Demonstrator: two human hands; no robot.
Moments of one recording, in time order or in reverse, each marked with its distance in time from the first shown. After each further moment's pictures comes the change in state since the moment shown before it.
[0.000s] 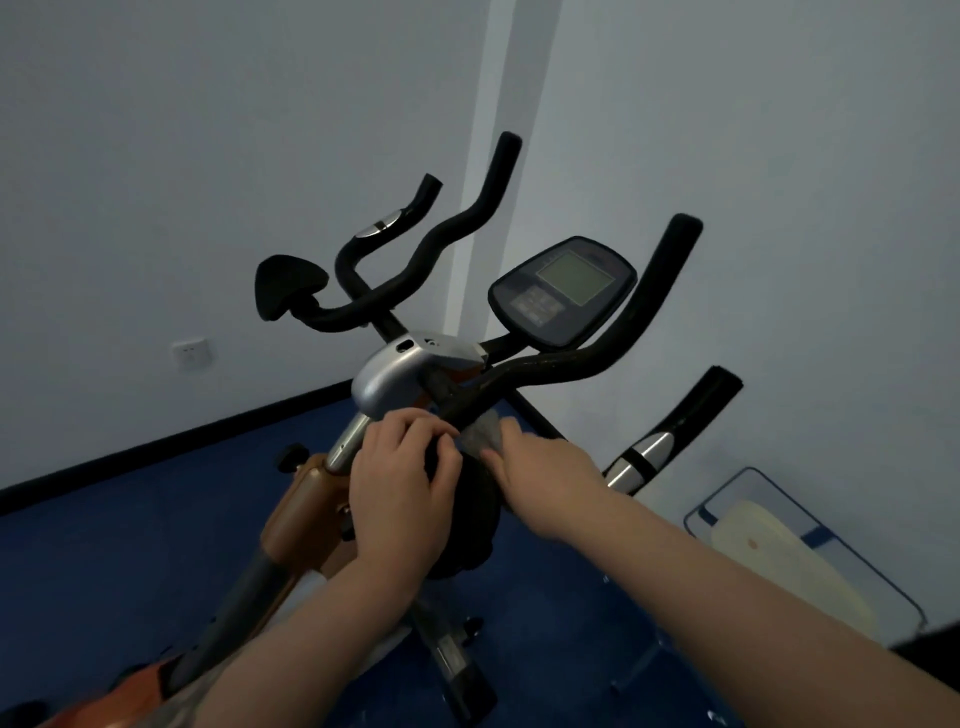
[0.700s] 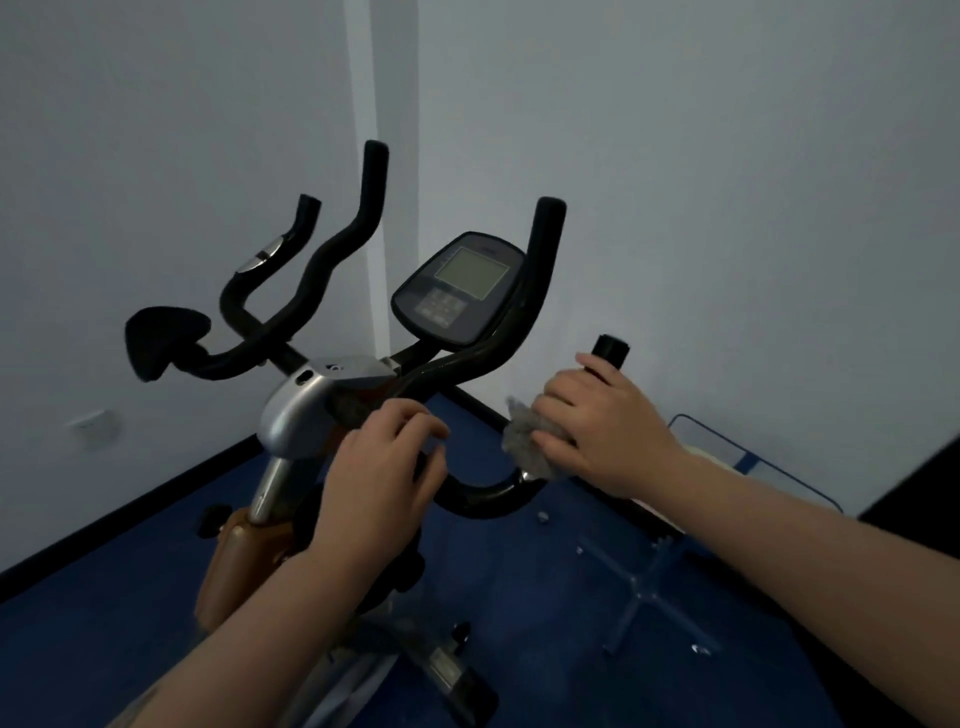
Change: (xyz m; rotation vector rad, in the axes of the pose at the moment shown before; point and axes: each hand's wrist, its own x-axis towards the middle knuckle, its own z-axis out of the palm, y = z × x) left_hand 0.030 0.026 0.015 0.043 -0.354 0.444; right_hand -0.054 0.111 -0.028 -0.209 0.478 -0.108
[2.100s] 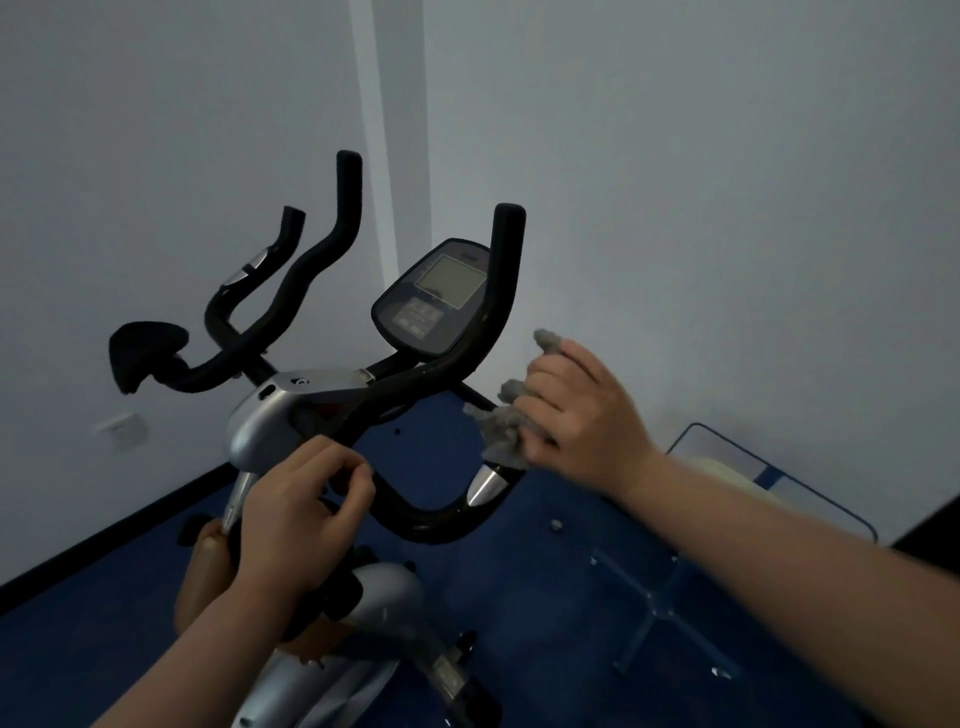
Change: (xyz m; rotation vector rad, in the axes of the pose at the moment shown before) left_hand -0.005 0.006 -0.001 -0.100 0.142 -0.139; right_hand 0.004 0.042 0.023 0.005 0.424 -0.124
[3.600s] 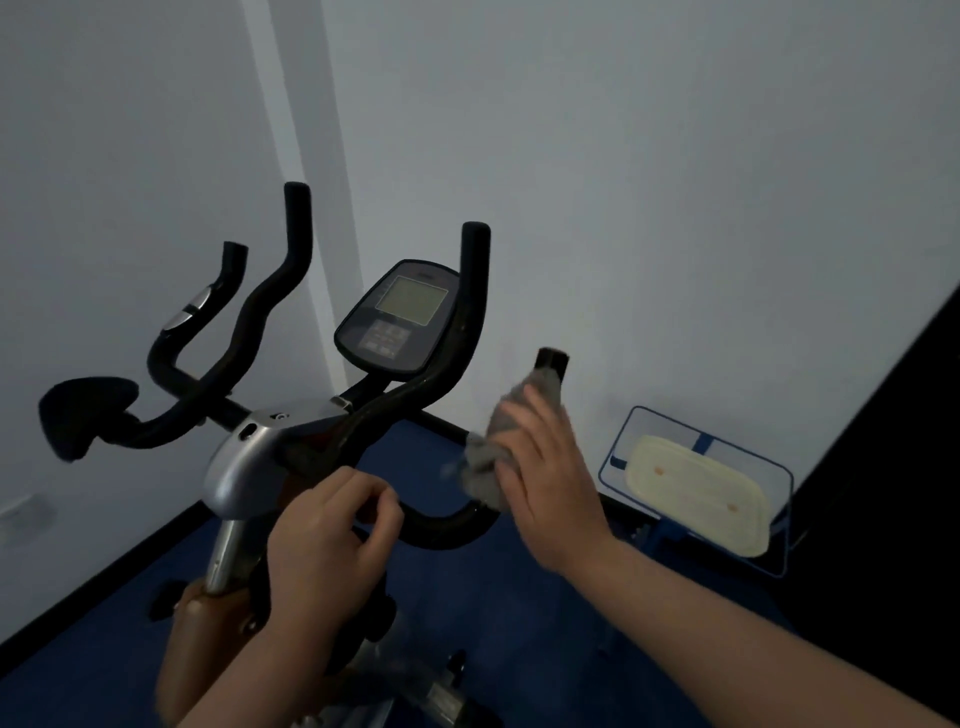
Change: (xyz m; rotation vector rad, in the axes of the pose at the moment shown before) left_hand -0.001 -0.007 0.001 -0.061 -0.025 0.126; right_hand -0.021 -0.097 0.002 0.250 -0.123 0.580
